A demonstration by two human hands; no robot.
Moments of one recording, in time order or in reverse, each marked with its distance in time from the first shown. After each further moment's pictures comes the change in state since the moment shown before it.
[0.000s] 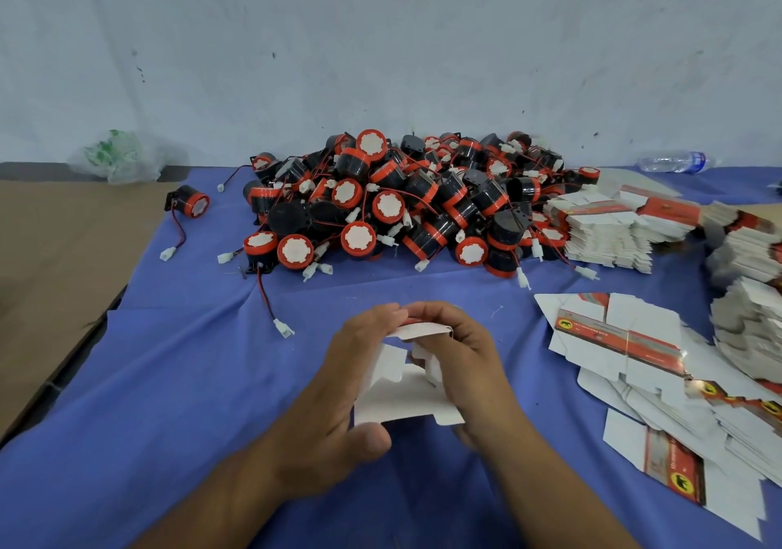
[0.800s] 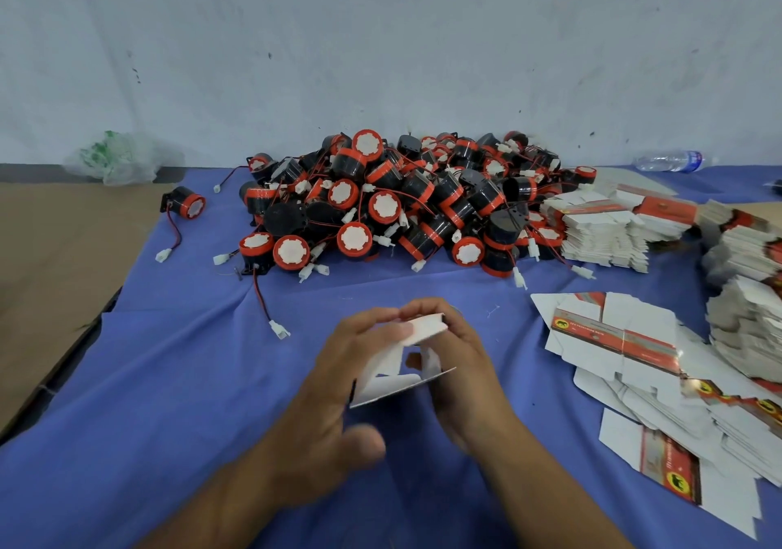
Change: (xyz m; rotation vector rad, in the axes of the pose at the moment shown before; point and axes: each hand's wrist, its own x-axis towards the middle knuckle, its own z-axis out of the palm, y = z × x) left_hand 0.009 -0.007 0.004 -0.069 0.092 -0.122; right_hand 0.007 0.015 -0.002 0.117 -0.033 0.027
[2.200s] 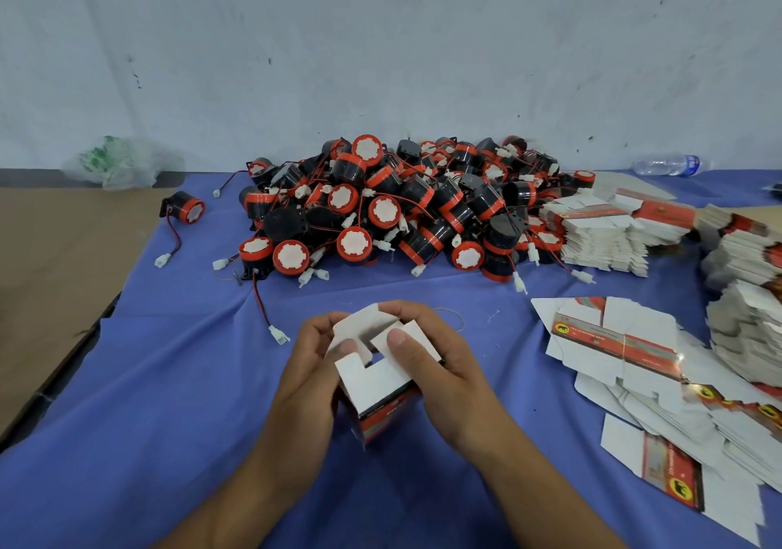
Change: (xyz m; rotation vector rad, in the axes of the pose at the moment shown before) left_hand -0.010 0.015 0.004 -0.565 0.308 -0.321; right_hand -0.013 -0.012 0.007 -0.223 -0.134 -0.148
